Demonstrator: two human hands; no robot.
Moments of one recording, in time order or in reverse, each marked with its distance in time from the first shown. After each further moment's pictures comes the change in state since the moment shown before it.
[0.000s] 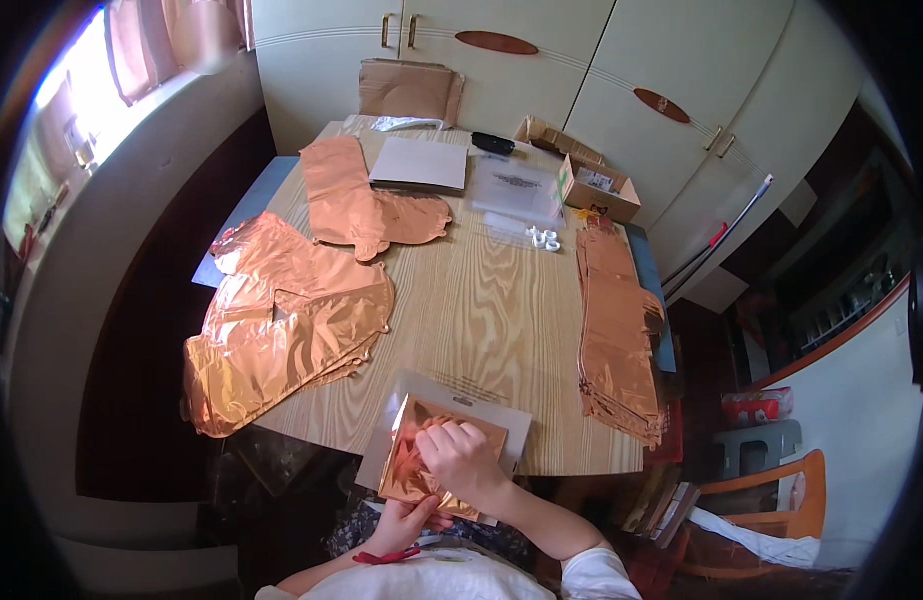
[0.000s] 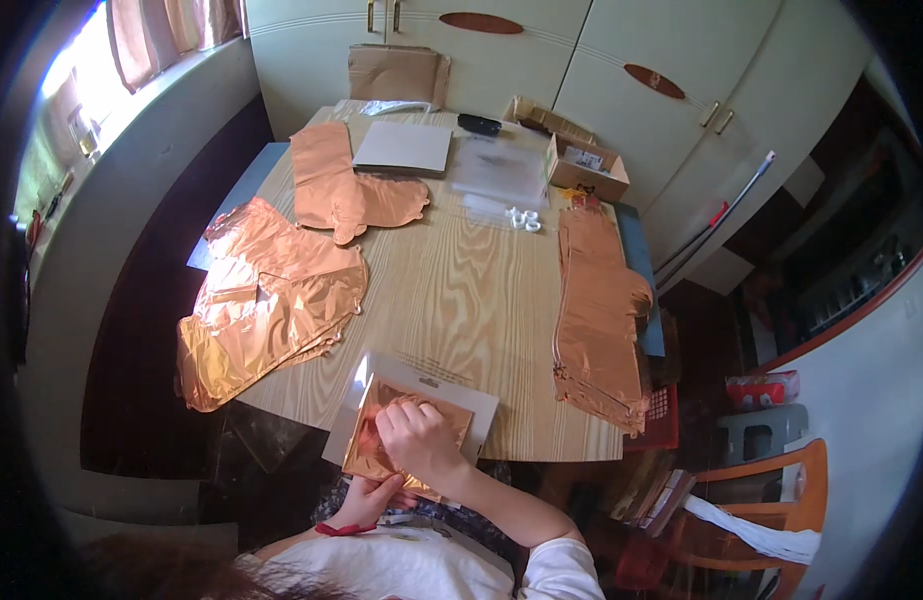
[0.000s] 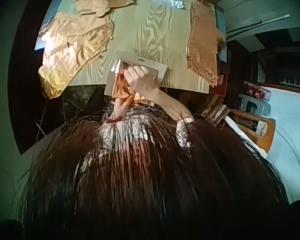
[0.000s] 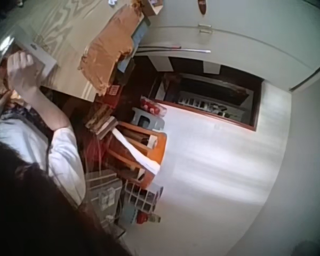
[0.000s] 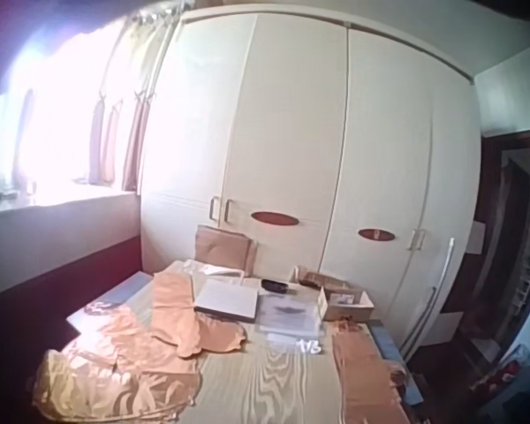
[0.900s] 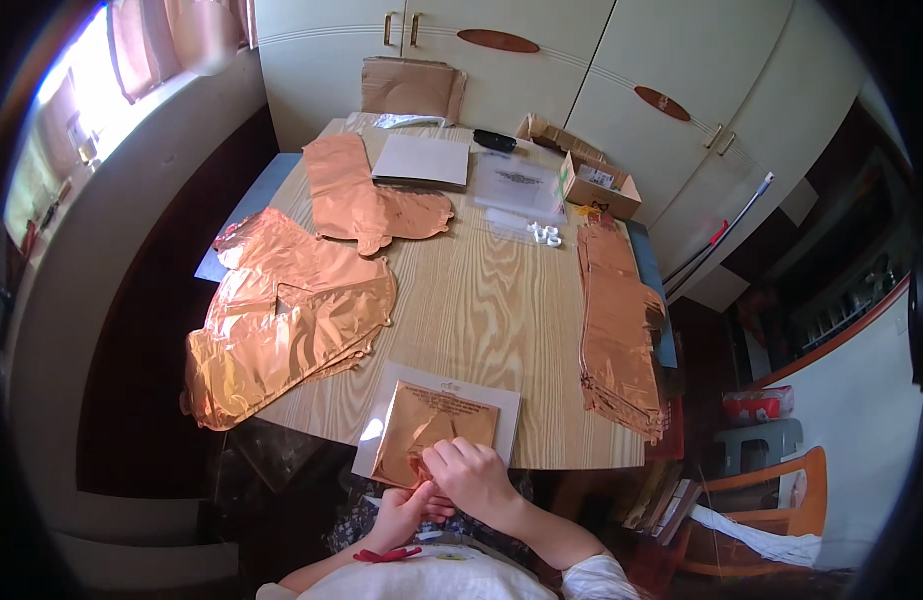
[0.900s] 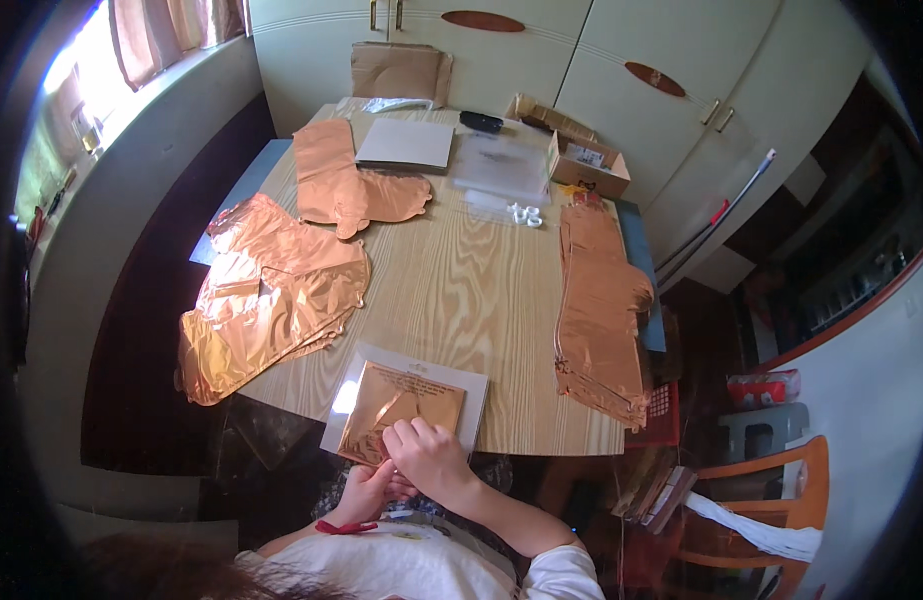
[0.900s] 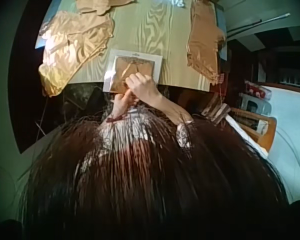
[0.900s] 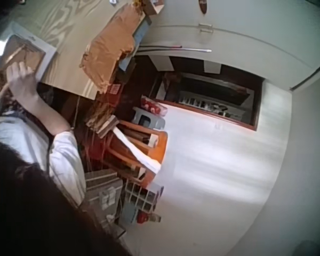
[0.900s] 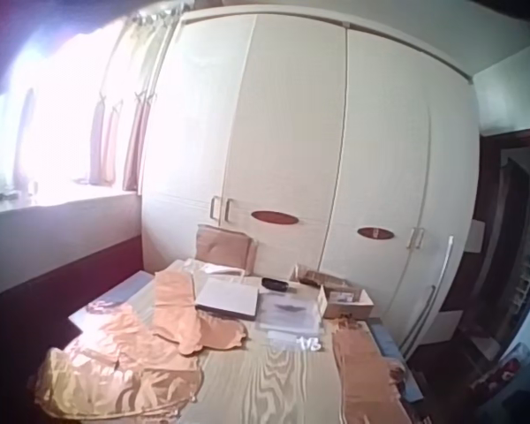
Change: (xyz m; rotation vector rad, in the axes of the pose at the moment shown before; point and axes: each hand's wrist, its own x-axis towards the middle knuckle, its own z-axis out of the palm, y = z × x) left_hand -0.006 0.017 0.011 -0.120 0.098 -0.069; right_hand -0.024 -0.015 -0.020 0.045 -0.129 0.040
